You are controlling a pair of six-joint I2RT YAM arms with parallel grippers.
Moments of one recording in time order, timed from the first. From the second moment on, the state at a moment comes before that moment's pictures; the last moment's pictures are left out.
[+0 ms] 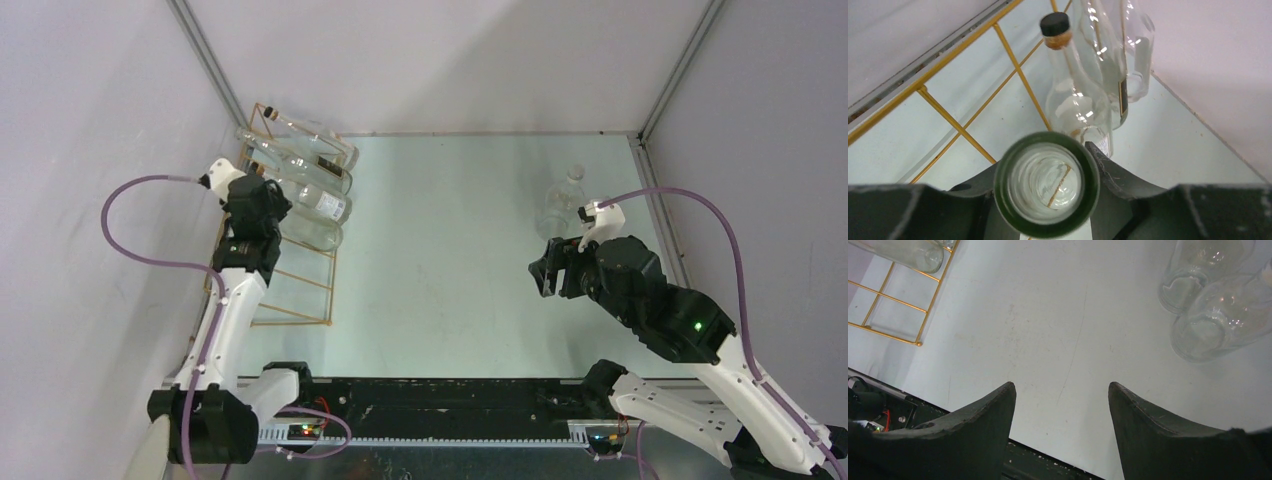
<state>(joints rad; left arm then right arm) 0.04 1.05 0.93 -0.26 -0.39 -0.60 0.81 0.72 1.09 -0.88 0.32 0.44</state>
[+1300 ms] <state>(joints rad) -0.61 1.06 1.06 -0.34 -0.80 -0.36 0.81 0.70 1.07 -0.91 0.34 0.45</state>
